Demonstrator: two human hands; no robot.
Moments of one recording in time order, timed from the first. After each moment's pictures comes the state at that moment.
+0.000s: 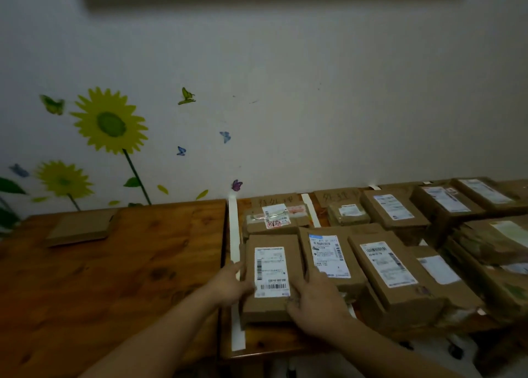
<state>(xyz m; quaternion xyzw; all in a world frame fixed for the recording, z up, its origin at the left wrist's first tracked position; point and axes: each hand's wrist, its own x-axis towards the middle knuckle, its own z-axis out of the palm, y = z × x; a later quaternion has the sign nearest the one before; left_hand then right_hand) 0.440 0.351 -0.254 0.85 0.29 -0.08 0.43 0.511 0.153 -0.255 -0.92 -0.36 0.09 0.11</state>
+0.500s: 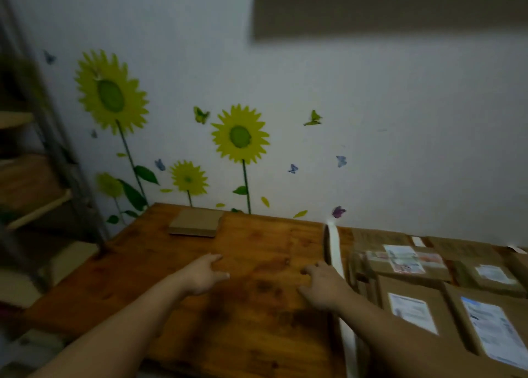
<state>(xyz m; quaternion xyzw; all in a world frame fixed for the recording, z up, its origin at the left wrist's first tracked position) 0.251 0.602 -0.206 0.83 0.43 -0.02 0.36 0.456 0.401 -0.220 -0.85 -0.47 0.18 0.12</state>
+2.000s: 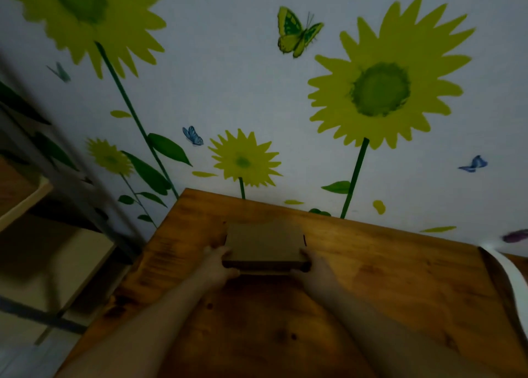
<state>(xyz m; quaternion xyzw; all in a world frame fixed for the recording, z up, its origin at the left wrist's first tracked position) 0.268 1.044 -0.352 0.76 0.52 -0.07 0.39 0.452 0.883 -0.379 -0.83 -0.29 0.36 0.31</state>
